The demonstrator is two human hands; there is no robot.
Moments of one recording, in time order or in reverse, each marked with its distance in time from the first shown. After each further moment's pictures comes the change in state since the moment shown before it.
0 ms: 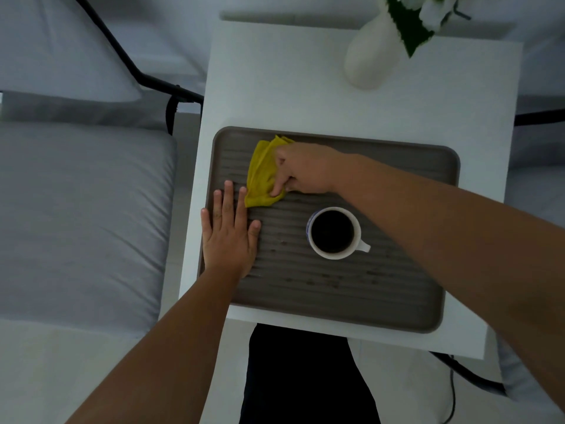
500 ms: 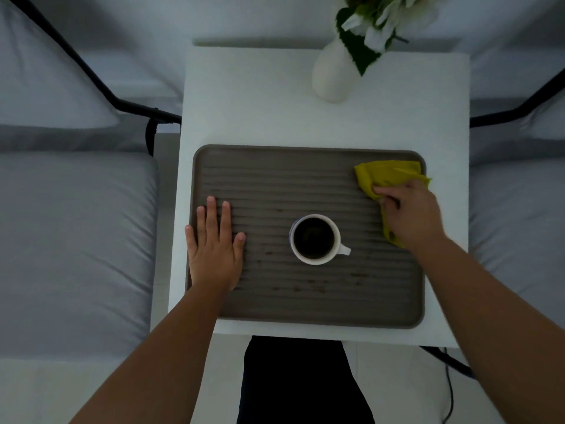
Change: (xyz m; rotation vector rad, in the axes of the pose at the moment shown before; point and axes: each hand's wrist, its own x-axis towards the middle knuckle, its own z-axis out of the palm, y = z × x) left_hand 0.001 0.000 -0.002 -0.032 -0.034 0.010; right_hand -0.171 0.035 0.083 0.326 0.748 0.940
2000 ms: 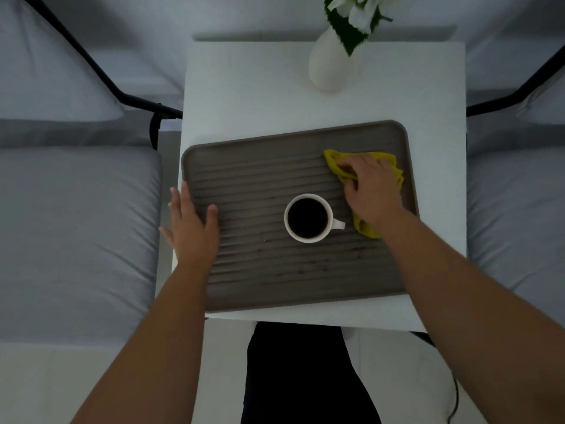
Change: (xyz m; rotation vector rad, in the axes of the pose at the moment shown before) left_hand 0.006 -0.002 -0.039 -0.455 0.161 -0.317; right_hand 0.014 -0.036 0.033 -0.104 0.044 -0.288
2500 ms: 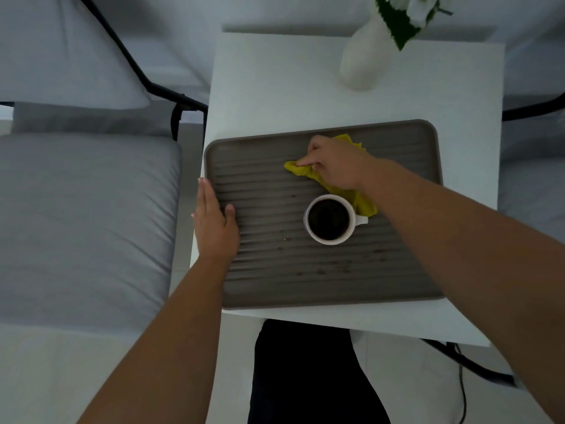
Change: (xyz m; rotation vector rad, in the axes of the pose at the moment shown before) left_hand 0.008 -0.020 0.008 -0.156 -0.018 0.108; right_hand 0.073 -0.073 0.013 -0.045 -0.490 -0.384
